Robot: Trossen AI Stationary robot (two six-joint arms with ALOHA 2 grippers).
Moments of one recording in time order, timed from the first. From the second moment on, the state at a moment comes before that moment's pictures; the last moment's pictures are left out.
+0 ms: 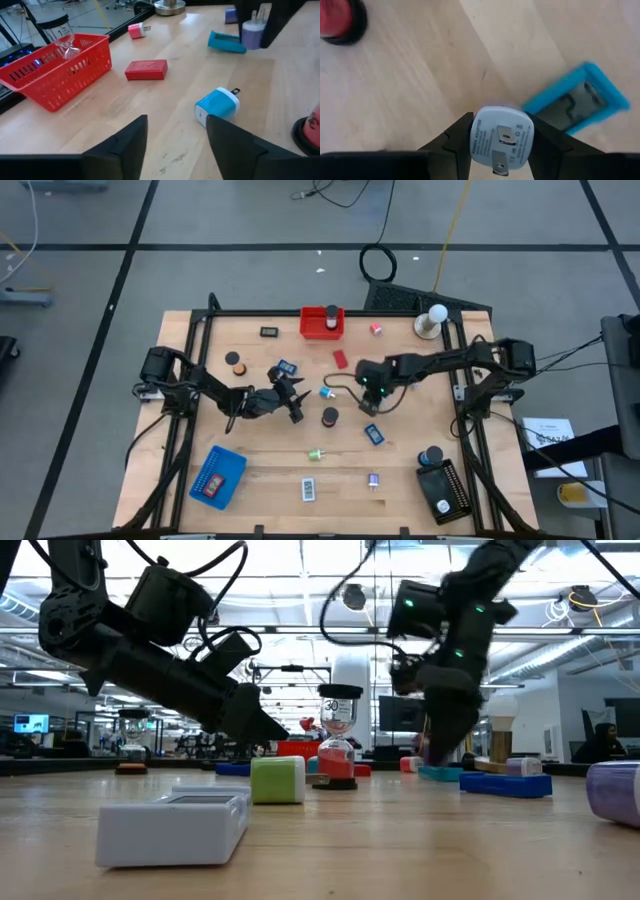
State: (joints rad) left arm -0.09 1.80 0.47 0.94 -0.59 -0.07; right arm -0.14 1.60 0.88 -0.53 -0.03 0.40
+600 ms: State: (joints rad) left arm -0.05 1.80 0.47 1.01 -0.48 -0.09; right arm -0.04 1.55 0.81 -0.61 -0.02 0.56
